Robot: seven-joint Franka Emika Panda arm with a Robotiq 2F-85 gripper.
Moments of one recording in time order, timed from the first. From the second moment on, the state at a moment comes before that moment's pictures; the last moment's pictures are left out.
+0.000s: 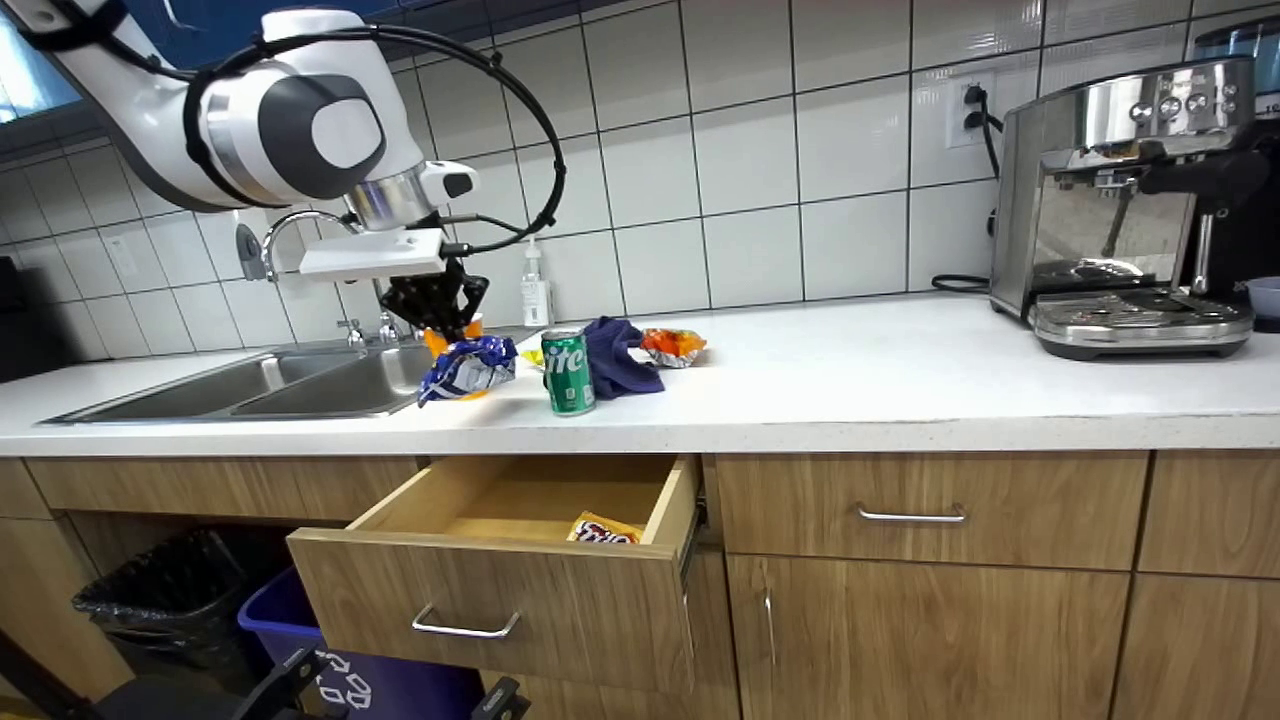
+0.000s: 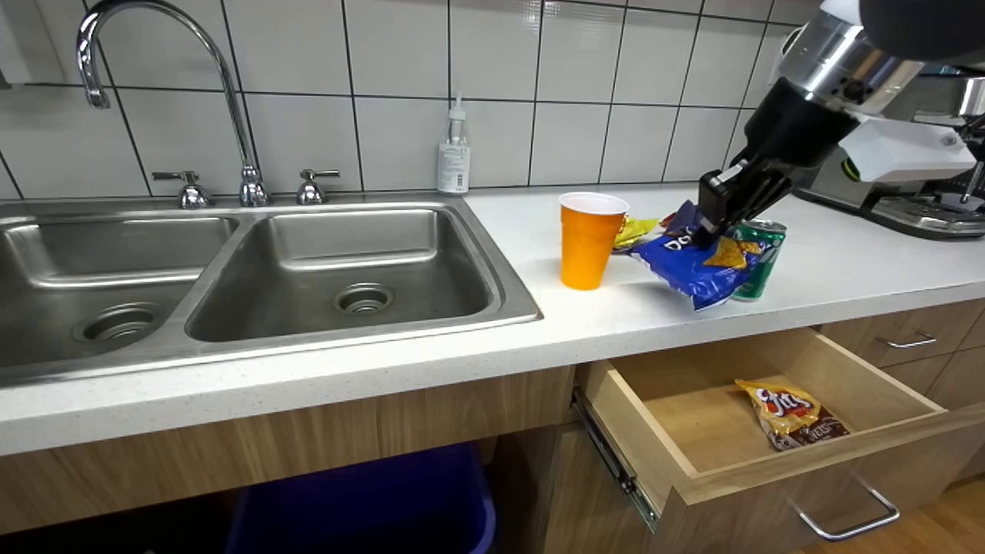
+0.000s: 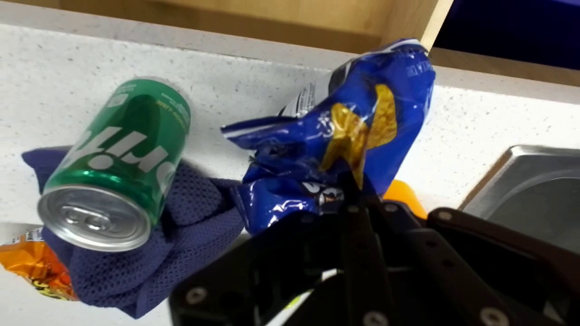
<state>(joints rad) 0.12 -0.12 0.07 -2.61 0.17 2.87 -0.25</state>
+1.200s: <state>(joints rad) 0.23 -0.29 -0.01 -2.78 0.17 2.82 -0.27</state>
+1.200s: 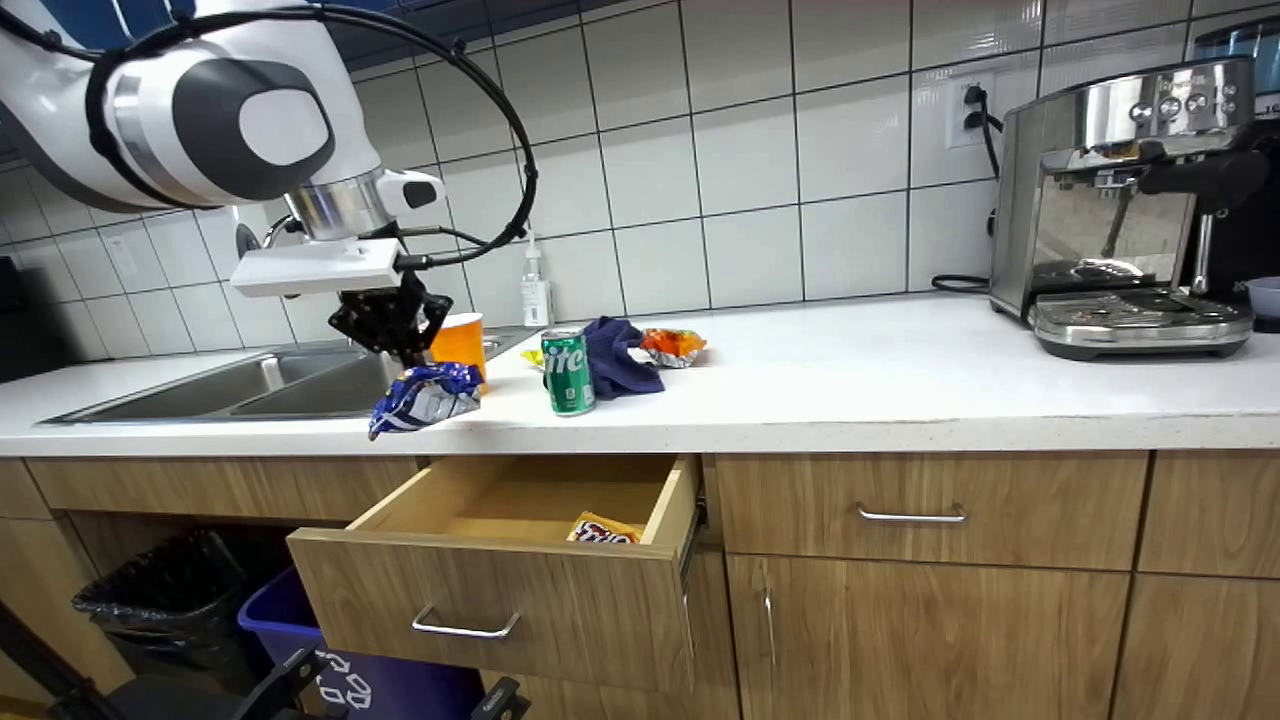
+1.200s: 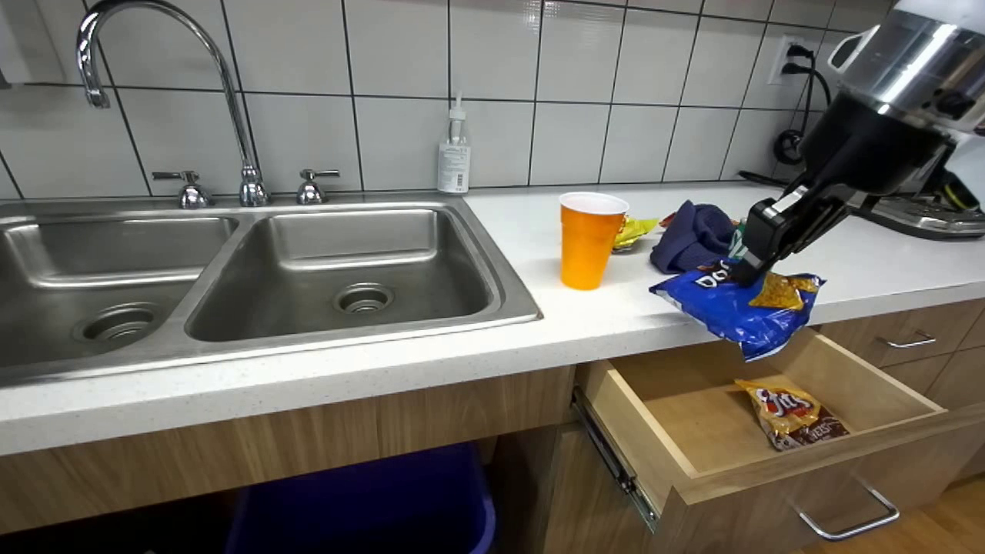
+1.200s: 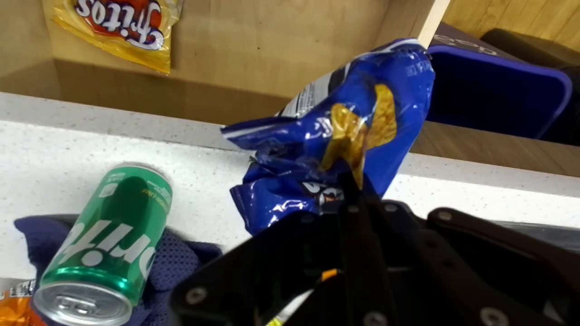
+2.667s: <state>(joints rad) 0.23 -0.23 -0.03 -2.78 0.17 2.70 -0.27</state>
